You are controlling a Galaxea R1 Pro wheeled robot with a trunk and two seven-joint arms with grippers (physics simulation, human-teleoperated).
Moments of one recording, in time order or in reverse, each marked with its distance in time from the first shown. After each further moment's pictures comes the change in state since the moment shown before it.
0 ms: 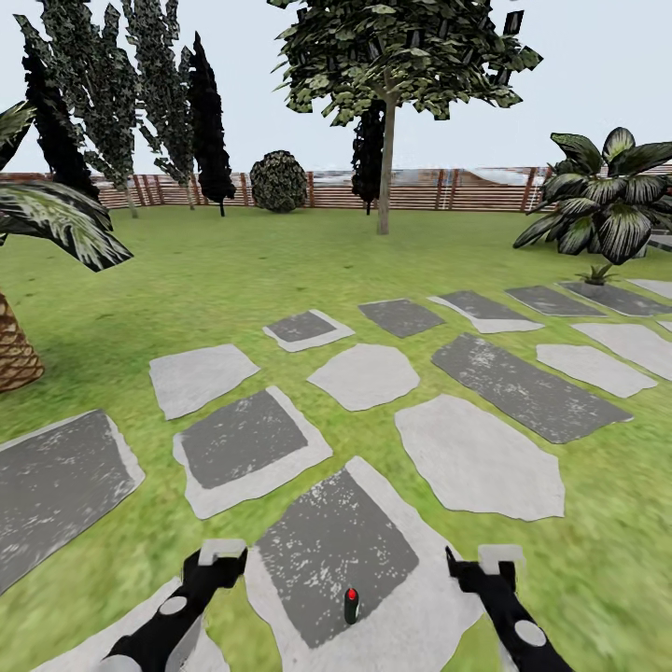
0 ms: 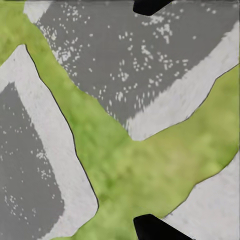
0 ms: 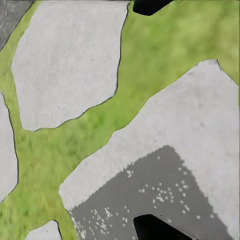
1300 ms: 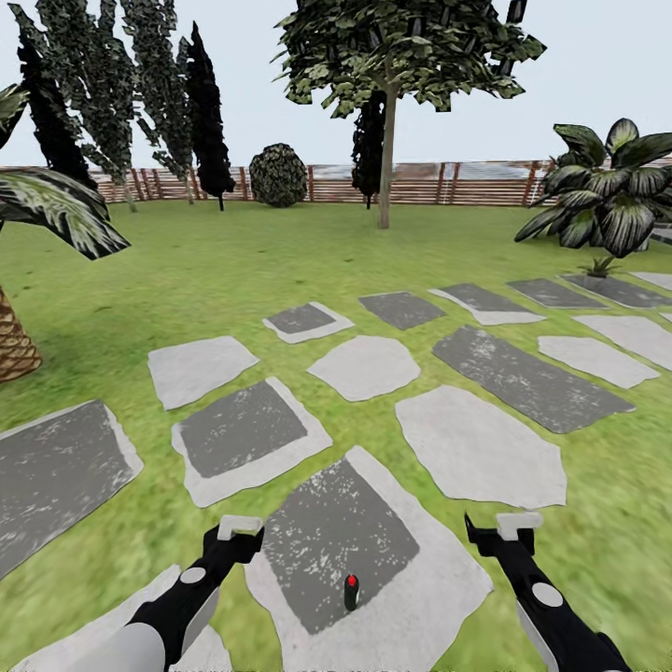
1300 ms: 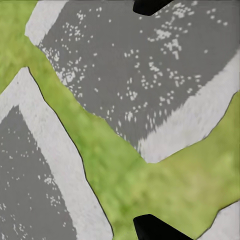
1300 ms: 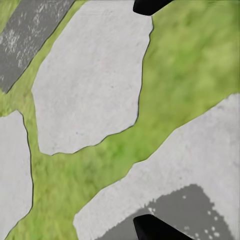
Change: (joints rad) left arm -0.070 -0.032 -0.052 0.000 -0.008 0.035 -0.012; right arm -0.087 -0.079 -0.002 0.004 -0.001 0.000 0.001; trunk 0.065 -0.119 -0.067
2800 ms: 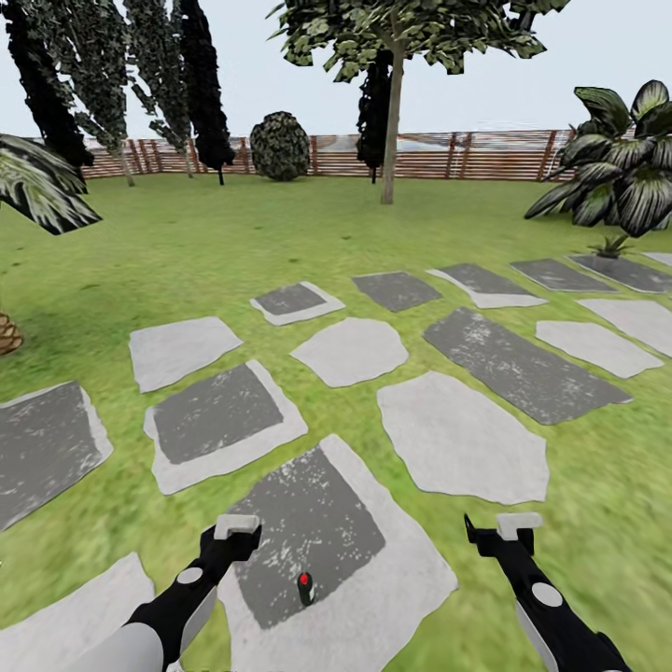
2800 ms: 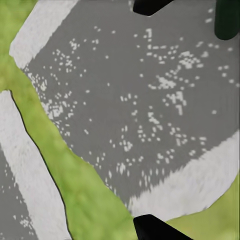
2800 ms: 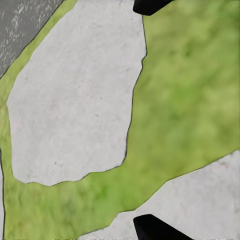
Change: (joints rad) left arm 0.000 0.005 0.012 0.001 0.034 -0.016 0.001; right arm 0.000 0.001 0.001 0.000 -0.001 0.000 0.000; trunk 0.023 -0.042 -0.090
